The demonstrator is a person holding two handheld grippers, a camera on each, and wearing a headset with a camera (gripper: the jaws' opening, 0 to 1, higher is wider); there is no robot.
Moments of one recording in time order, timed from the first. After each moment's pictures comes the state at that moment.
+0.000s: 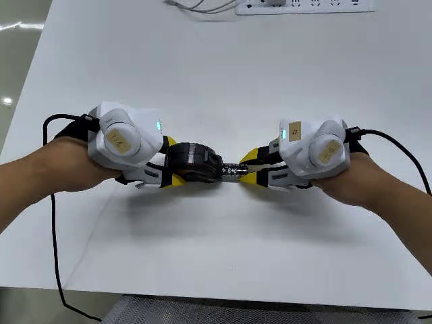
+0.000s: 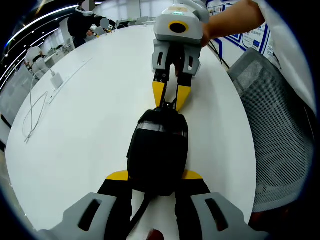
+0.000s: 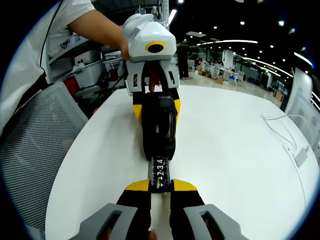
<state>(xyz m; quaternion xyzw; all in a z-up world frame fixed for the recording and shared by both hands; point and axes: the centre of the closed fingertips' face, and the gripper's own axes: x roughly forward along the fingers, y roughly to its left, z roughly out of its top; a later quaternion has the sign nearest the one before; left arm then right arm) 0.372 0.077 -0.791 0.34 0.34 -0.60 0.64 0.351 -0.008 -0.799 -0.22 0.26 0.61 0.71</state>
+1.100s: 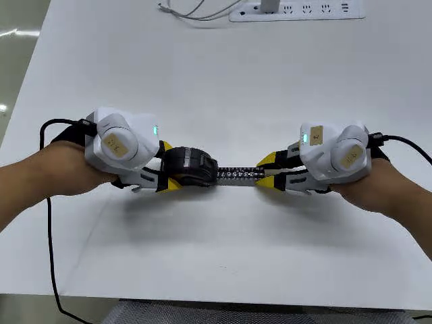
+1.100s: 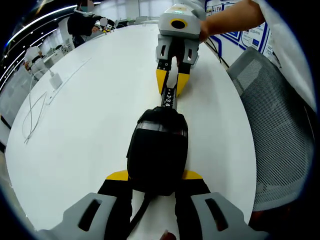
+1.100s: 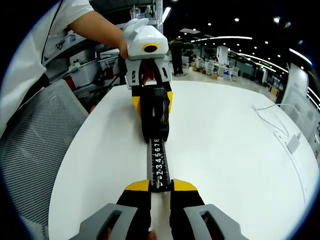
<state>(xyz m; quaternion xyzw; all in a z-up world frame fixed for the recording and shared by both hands) 0.371 0.077 -0.792 0.34 0.34 -0.60 0.64 0.346 -0.042 -0.797 -0.22 0.28 0.59 0.73</state>
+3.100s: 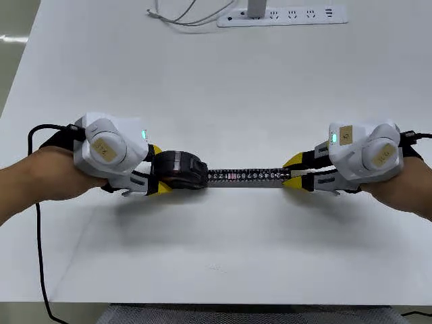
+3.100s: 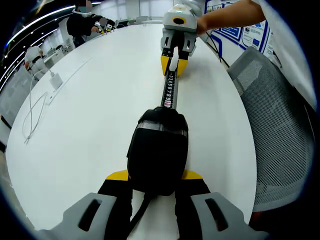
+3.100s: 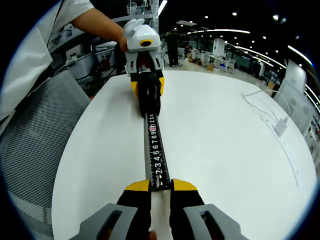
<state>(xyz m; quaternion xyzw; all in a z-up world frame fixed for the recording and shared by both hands) 0.371 0.076 -0.791 0.34 0.34 -0.60 0.64 0.338 -0.106 -0.794 -0.24 0.31 0.56 0.73</state>
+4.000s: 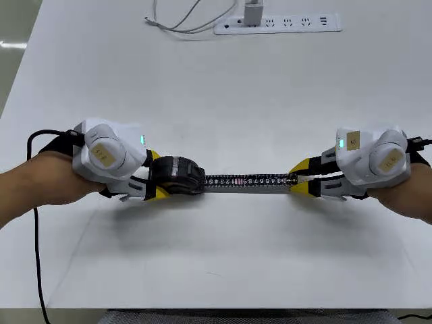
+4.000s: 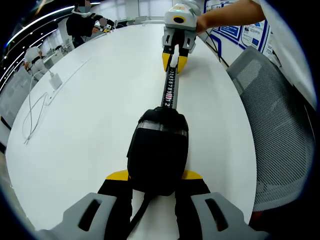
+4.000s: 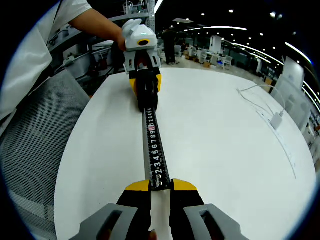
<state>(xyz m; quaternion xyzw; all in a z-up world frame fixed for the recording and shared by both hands) 0.371 0.076 -0.792 0.34 0.34 -0.60 0.63 0.333 -0.122 -0.793 -0.24 0.32 0.55 0.73</state>
